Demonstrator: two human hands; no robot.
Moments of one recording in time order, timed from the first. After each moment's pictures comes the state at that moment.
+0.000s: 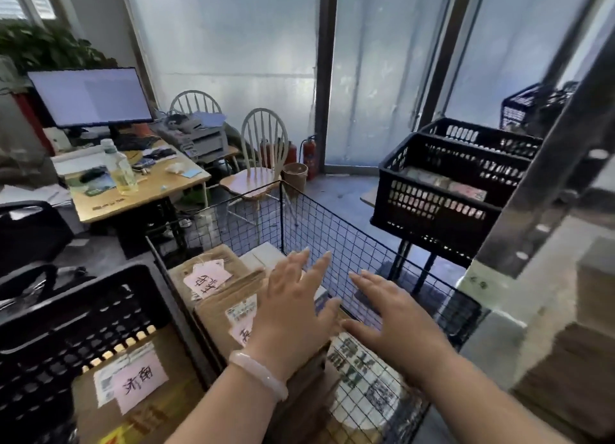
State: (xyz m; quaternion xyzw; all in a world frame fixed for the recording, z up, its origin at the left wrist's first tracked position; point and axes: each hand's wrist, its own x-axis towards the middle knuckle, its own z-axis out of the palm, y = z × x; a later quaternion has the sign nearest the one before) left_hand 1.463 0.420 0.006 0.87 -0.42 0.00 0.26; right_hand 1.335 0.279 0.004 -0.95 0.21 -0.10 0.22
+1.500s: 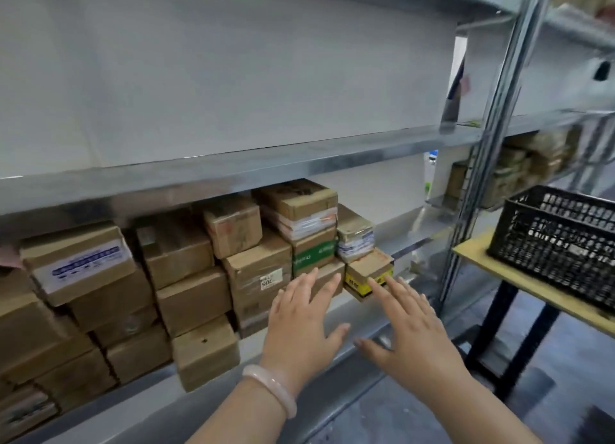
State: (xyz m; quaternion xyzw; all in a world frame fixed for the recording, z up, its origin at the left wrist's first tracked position) left_hand 0.630 0.301 0.010 0.36 -0.90 -0.06 0.24; right_hand 0.464 0.413 0.019 -0.59 0.78 -0.19 -0.05
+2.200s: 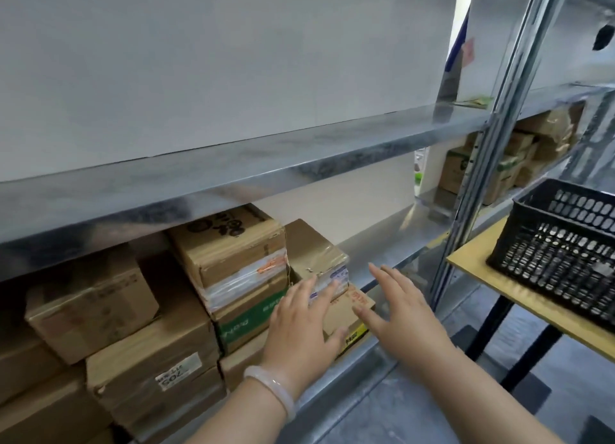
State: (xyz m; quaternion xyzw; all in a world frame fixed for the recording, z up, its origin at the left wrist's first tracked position) left_hand 0.433 0.154 -0.024 0.37 -0.90 -0.12 0.20; right_hand 0.269 0.249 0.009 -0.52 0.80 -0.27 0.08
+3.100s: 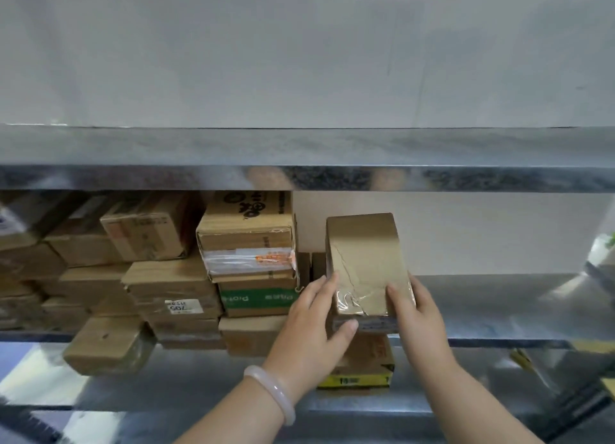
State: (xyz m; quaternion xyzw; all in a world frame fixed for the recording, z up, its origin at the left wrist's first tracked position) left_hand 0.349 0.168 -0.009 0.58 -0.72 -0.24 0.29; right_hand 0.170 0.134 -0.015 -0.46 0.58 -0.53 0.41
